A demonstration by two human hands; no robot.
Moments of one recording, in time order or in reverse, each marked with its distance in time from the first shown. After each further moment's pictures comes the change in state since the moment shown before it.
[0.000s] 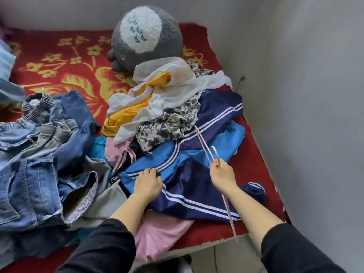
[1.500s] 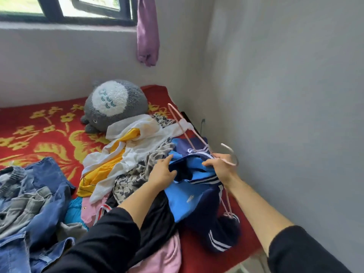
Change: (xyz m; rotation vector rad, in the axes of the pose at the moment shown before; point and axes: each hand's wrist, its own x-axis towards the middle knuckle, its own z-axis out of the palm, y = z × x) left_hand 0.024 0.173 -0.126 -0.205 0.050 0.405; right_hand -0.034 -0.065 -0.172 0.662 0.143 -0.193
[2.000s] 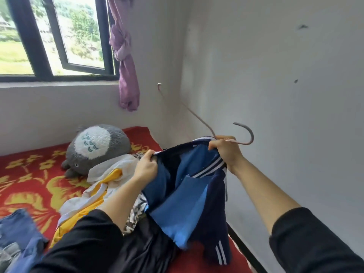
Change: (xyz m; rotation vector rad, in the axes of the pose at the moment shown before) left_hand 0.001 0.116 -0.083 -0.341 0.339 0.190; right_hand -0.013 -0.122 -0.105 0.067 0.107 -0.240
